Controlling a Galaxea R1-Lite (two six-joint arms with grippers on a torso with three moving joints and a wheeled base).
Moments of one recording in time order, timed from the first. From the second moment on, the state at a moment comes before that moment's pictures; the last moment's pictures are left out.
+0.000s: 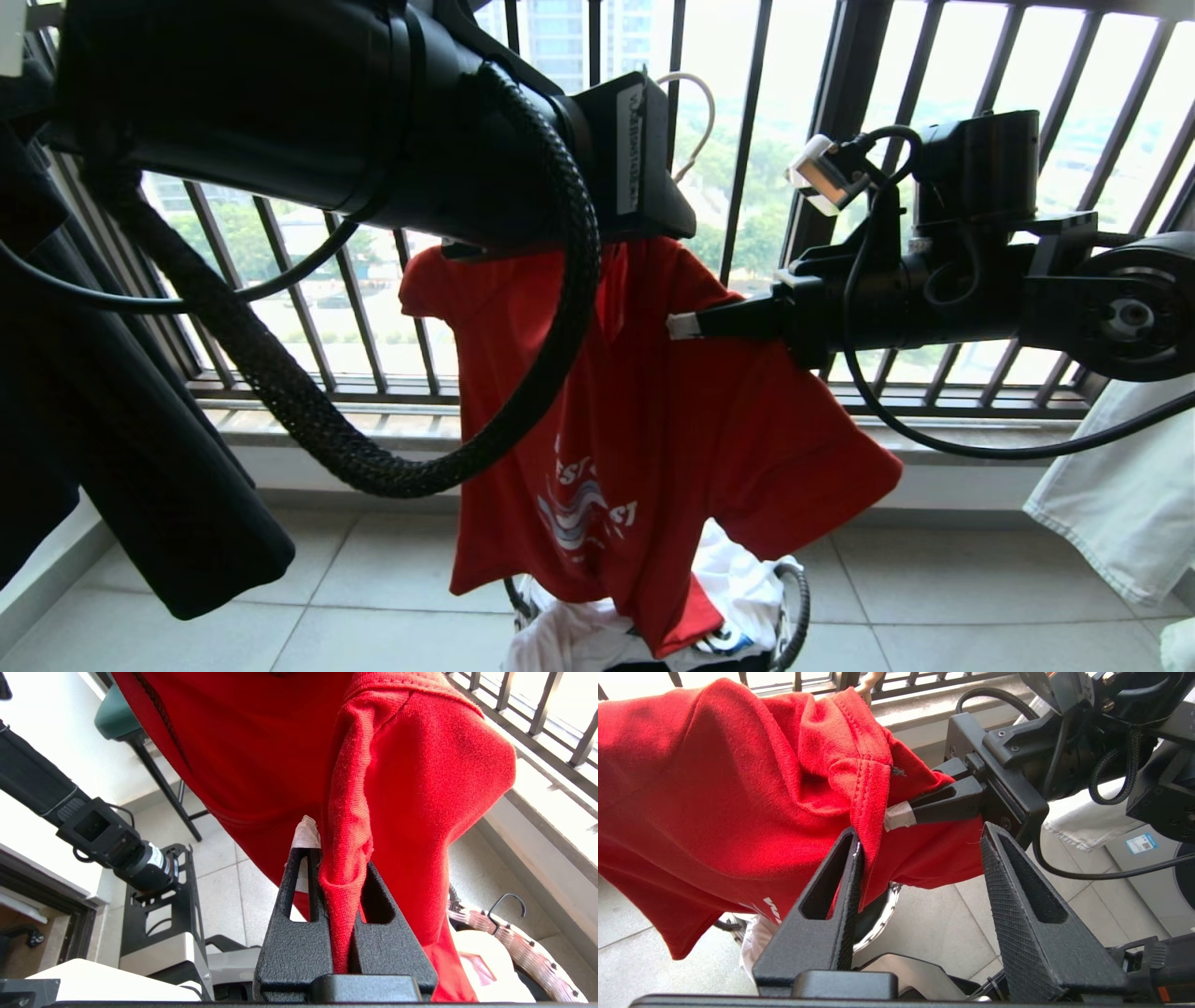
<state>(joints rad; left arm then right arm) -0.91 1.67 -1.94 0.61 0.15 -0.37 0.40 1.76 -1.37 -0.13 0.91 0.03</state>
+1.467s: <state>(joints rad) -0.87 1.20 -1.65 0.79 0.31 -0.42 0.29 1.60 -1.31 -0.01 0.53 0.07</state>
